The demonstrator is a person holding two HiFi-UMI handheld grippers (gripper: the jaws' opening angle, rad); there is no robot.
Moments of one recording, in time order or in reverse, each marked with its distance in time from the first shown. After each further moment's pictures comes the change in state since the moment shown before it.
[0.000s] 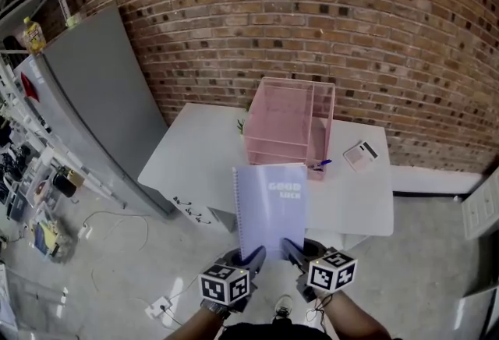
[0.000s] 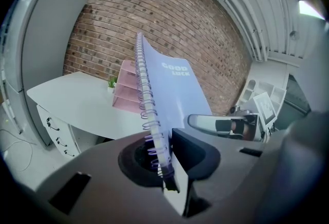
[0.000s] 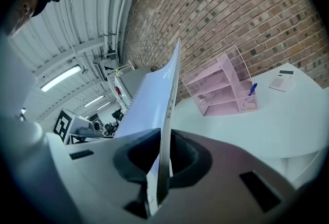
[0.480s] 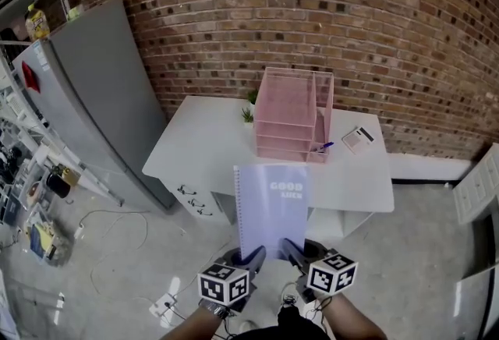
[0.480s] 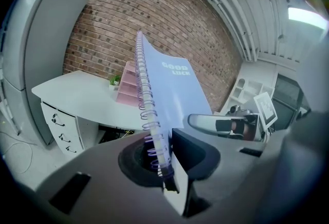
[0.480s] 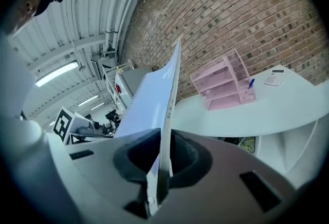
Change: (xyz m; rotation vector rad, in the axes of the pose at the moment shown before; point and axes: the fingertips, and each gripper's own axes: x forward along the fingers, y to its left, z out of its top) left arm -0.085 0.009 -0.037 0.028 0.019 -0.079; right arm -0.009 0.084 -0.050 -0.005 -0.033 -0.079
